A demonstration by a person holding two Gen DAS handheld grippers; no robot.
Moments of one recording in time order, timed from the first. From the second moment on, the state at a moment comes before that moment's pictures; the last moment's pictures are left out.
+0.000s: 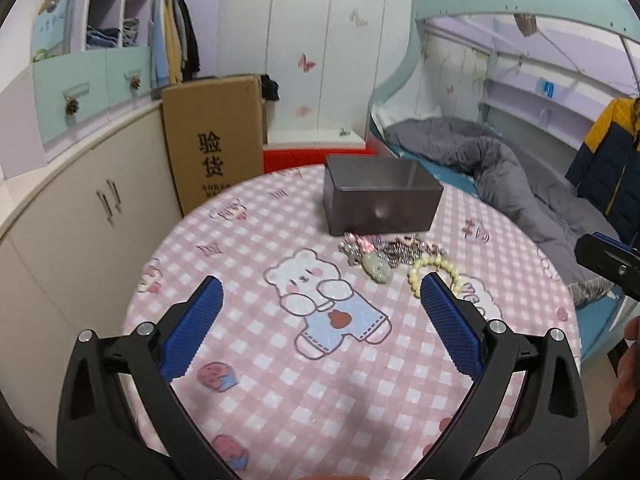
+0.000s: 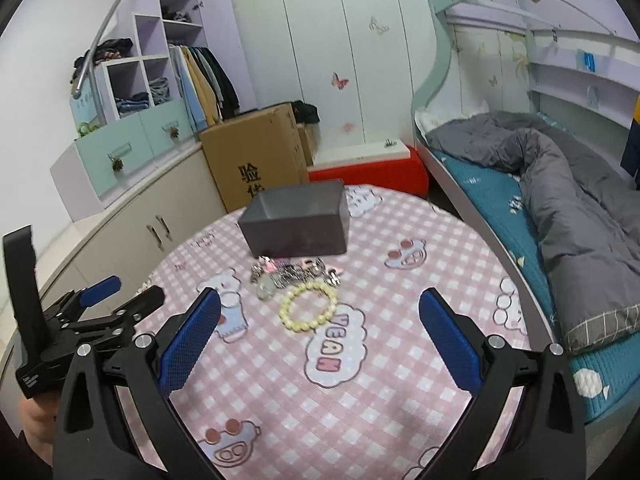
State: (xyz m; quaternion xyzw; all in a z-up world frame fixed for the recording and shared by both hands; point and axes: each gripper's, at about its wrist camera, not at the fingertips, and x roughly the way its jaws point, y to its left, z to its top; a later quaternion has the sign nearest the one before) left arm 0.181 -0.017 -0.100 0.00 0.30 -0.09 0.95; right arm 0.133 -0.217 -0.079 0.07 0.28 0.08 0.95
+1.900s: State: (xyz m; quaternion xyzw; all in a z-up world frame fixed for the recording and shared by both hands) left arm 0.292 0.001 -0.174 -0.05 0.42 -0.16 0.89; right arm 0.298 -0.125 -0.167 -0.09 0.41 0.18 0.89
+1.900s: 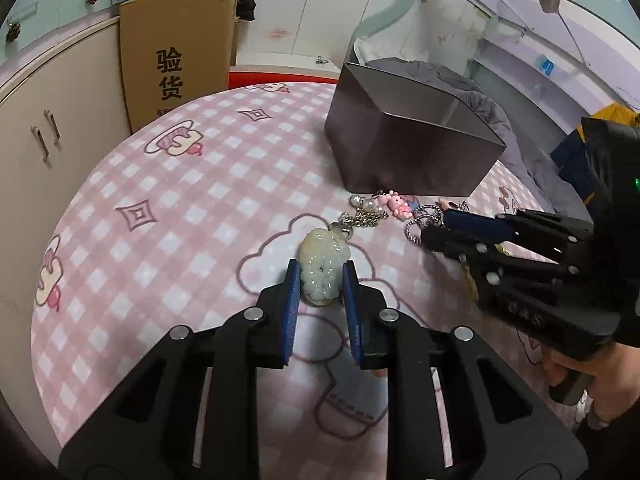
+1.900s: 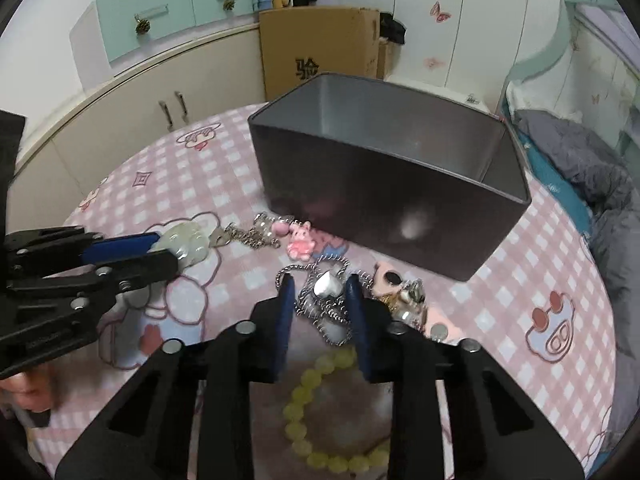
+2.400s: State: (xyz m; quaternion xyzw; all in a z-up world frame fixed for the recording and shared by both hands) left arm 0.260 0.011 -0.132 -0.06 0.37 -0.19 0.91; right arm 0.244 -0.162 -0.073 -0.01 0.32 0.24 0.92
